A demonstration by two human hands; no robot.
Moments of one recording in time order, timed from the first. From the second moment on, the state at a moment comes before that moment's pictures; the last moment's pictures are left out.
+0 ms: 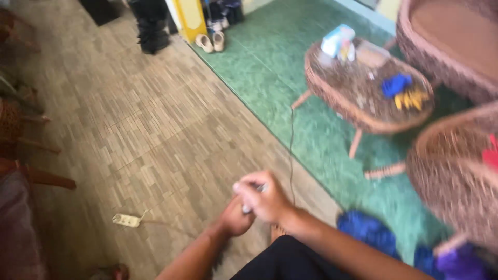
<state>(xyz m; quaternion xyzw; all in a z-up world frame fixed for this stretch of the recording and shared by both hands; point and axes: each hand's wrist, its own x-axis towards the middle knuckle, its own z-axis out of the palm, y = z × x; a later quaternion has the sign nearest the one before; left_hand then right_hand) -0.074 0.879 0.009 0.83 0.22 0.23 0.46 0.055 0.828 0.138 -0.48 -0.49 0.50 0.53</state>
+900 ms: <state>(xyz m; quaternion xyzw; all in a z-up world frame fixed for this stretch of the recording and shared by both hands) -0.130 1.452 0.057 0.78 0.39 0.29 0.39 0.019 1.446 0.131 -0.38 -0.60 0.57 0.41</state>
